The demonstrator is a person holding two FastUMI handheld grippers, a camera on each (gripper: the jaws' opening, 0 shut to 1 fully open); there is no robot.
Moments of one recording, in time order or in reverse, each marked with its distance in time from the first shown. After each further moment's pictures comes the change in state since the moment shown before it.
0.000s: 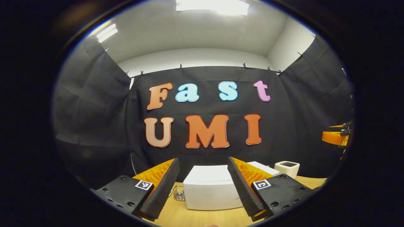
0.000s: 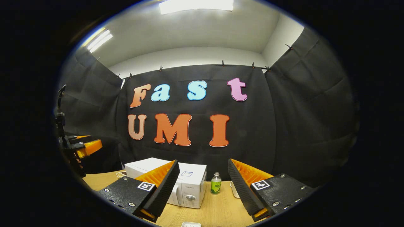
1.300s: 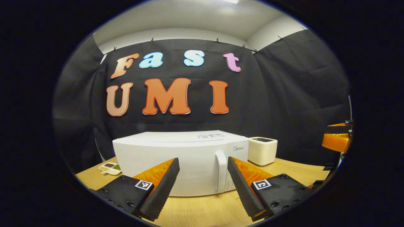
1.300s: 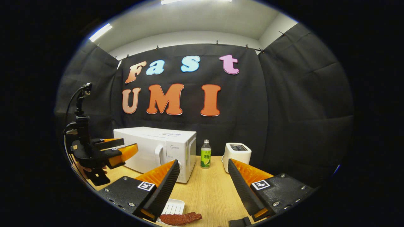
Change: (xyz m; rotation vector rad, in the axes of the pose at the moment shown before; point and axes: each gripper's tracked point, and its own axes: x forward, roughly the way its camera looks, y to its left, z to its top) left arm 0.040 -0.183 -0.204 -0.022 0.217 -0.255; right arm -0.043 -0.045 -0.155 -0.035 0.182 -0.065
